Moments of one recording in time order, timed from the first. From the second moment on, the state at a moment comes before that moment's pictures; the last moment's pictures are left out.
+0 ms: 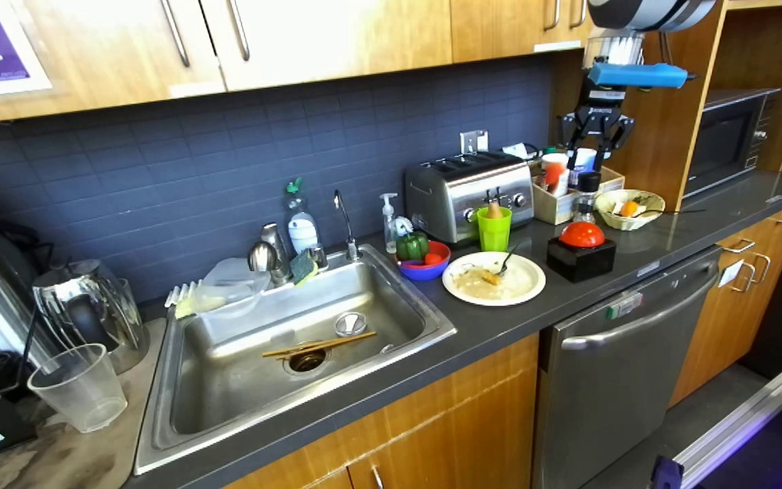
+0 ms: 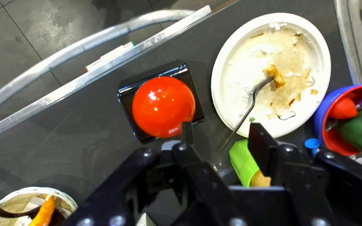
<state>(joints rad) -0.10 -0.33 -0.03 -2.41 0.16 2.12 0.31</state>
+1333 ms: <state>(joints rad) -0.15 -0.20 -0.03 -2.46 0.02 2.44 0.35</state>
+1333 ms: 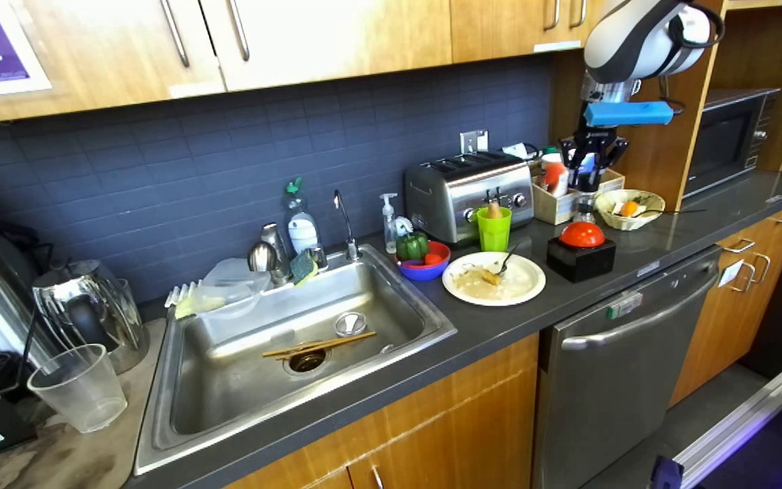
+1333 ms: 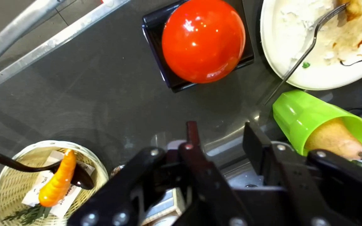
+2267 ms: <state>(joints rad) -0.14 -0.20 -0.04 -2.50 0.02 2.34 0.37</state>
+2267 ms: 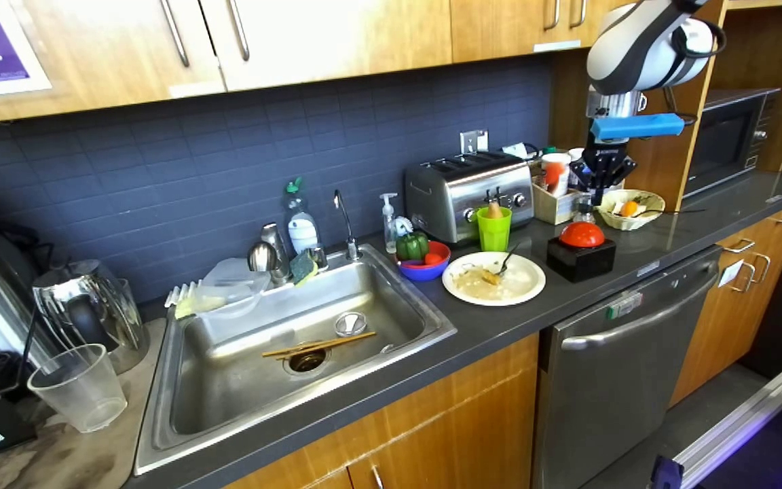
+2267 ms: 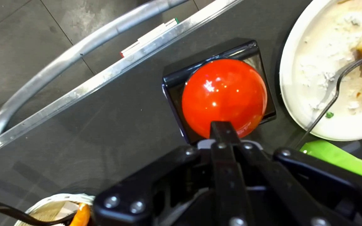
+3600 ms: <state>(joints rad) -0.11 -0.17 -0.03 -2.56 0.03 2.49 0.37</state>
